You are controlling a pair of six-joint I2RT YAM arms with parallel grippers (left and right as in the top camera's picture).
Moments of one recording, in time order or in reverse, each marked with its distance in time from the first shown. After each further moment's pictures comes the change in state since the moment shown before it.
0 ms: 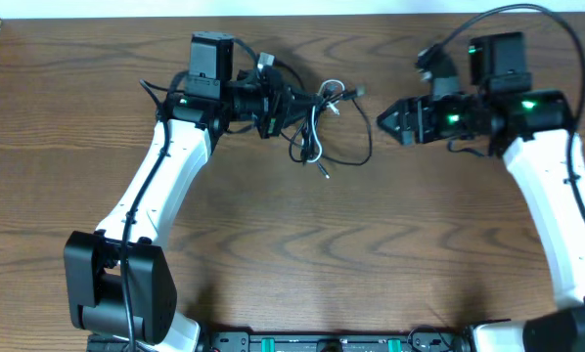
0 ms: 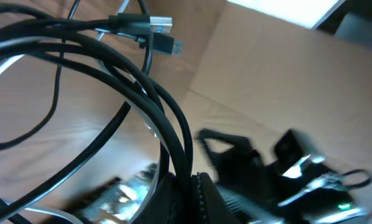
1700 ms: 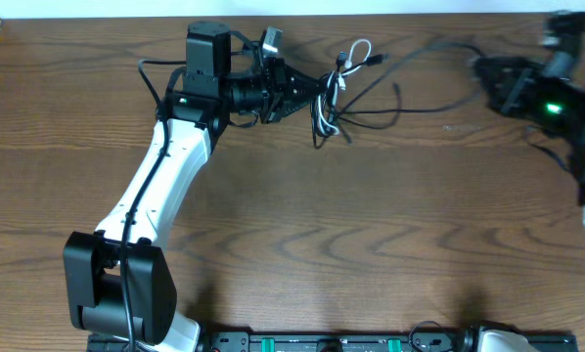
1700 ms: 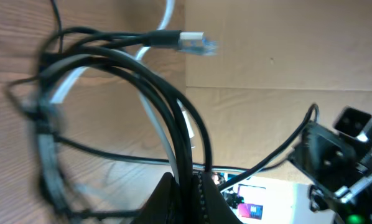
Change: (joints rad) left arm 0.000 0.000 0.006 0.122 0.047 0.325; right arm -0.314 -0.293 -0.001 0.220 -0.049 0.369
